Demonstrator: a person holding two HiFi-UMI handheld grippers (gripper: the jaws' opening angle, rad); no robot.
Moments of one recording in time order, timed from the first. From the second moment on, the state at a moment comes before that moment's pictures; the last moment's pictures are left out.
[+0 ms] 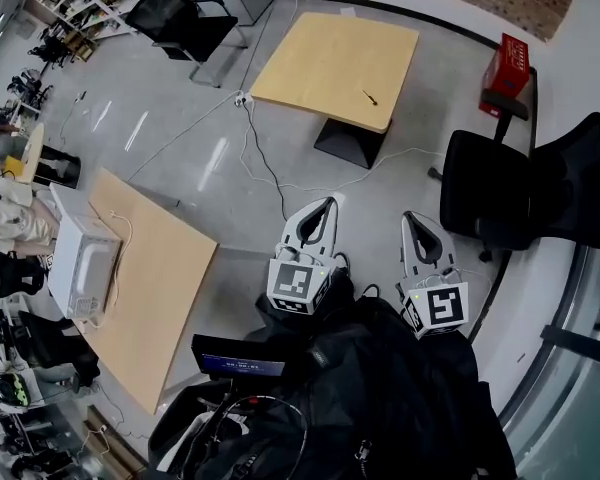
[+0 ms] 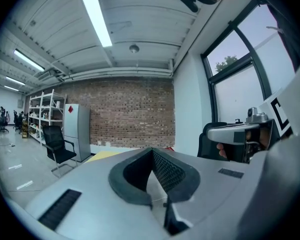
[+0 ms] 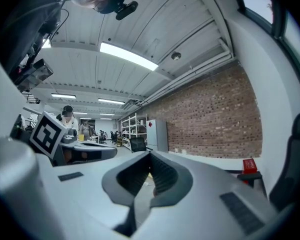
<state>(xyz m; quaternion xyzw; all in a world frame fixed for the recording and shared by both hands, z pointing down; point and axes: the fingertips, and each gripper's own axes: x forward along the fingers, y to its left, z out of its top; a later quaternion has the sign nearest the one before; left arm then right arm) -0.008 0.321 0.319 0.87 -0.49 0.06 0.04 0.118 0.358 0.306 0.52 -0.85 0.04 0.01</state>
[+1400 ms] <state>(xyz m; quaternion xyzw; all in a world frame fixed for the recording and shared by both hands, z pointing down) -0.067 0.008 0.370 0.88 -0.46 0.08 0.10 0.038 0.044 0.338 0.51 -0.86 0.07 0.05</state>
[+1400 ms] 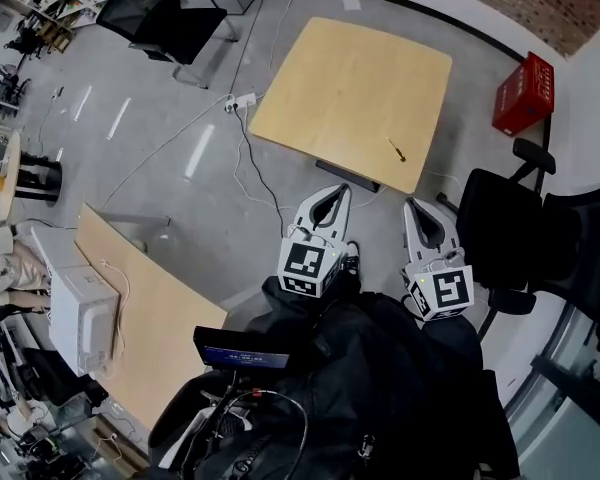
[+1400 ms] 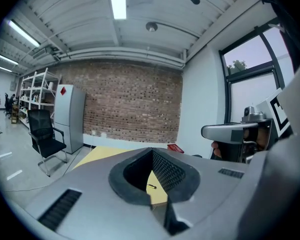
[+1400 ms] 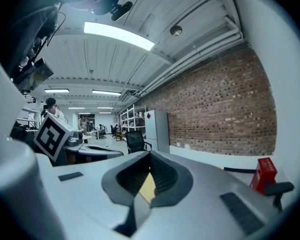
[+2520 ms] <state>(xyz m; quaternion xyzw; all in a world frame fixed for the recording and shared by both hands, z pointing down) -0.042 -0.055 0.473 0.87 -0.43 0.16 0.19 0.055 -0.016 0.451 0.49 -0.84 0.17 0.15</state>
